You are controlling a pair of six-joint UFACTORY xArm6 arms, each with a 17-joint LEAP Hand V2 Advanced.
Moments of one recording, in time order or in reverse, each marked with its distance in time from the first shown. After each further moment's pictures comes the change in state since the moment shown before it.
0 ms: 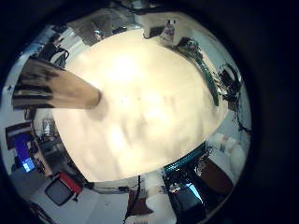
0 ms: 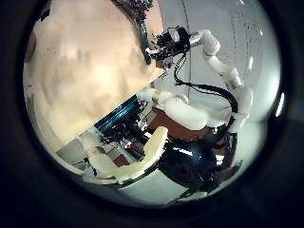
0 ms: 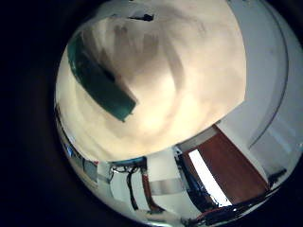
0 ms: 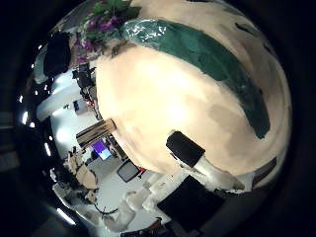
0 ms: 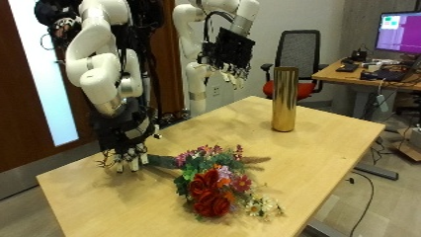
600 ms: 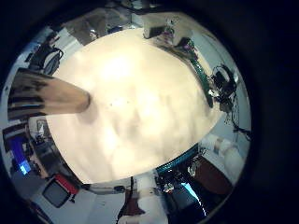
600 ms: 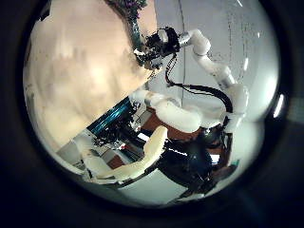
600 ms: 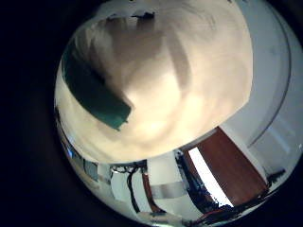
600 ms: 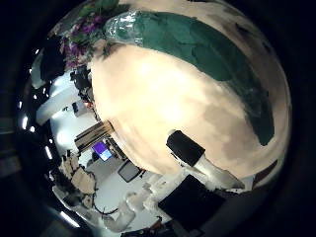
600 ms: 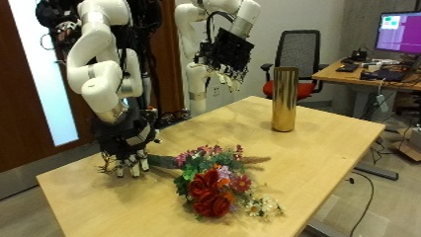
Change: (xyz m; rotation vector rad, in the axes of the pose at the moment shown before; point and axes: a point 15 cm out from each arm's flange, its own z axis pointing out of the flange) left arm 0.013 -0.007 0.006 -0.008 0.059 0.009; right arm 0.004 -0.018 0.017 -0.005 0.007 0.016
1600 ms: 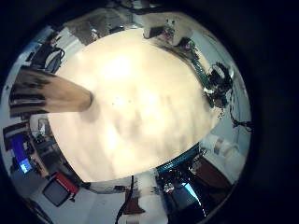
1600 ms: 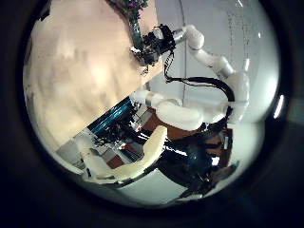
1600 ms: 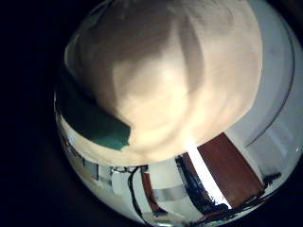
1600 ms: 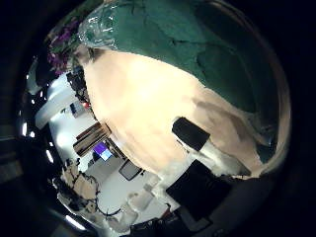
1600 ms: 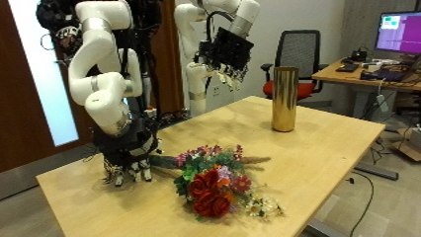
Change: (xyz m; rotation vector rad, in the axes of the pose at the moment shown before) left arm -0.001 -0.001 0.001 -0.005 -0.008 -0.016; right arm -0.004 -0.025 0.018 -0.061 0.012 -0.001
